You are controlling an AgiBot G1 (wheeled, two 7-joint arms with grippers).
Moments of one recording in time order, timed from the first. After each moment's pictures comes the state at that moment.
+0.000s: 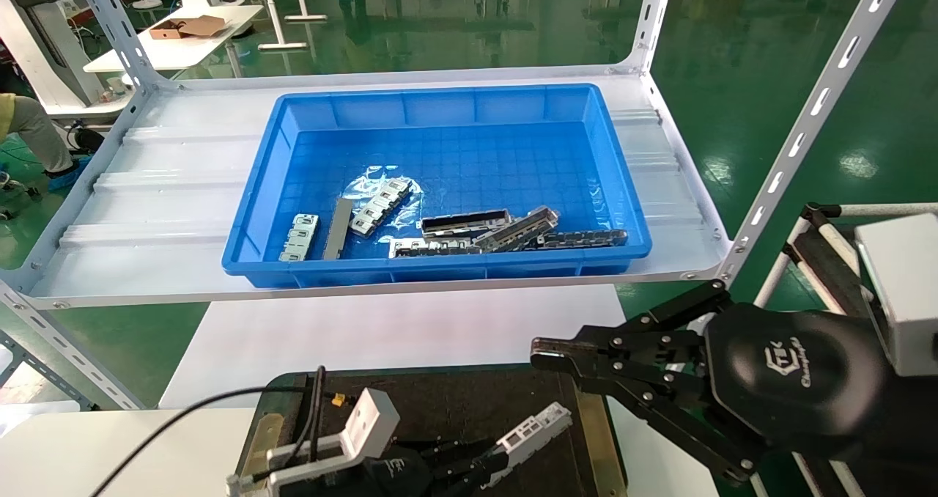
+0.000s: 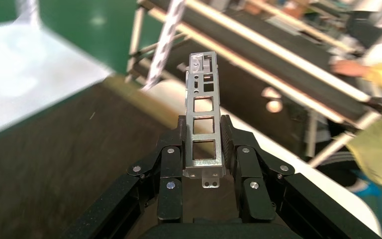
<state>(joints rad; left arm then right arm) -0.95 0.96 0.94 -0.90 0.57 0.86 0.07 1.10 -0.57 -0.38 1.27 -0.66 -1.46 0.13</state>
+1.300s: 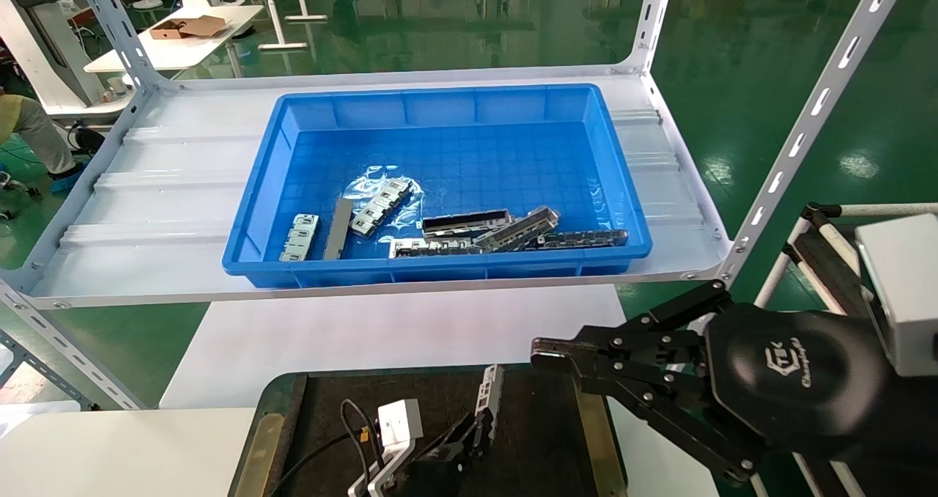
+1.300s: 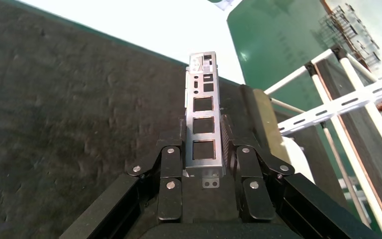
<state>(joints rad) -0.65 1.33 0.77 -1.12 0.53 -0.13 -0.11 1.10 -0.57 -0.38 1.27 -0.66 -1.46 0.13</state>
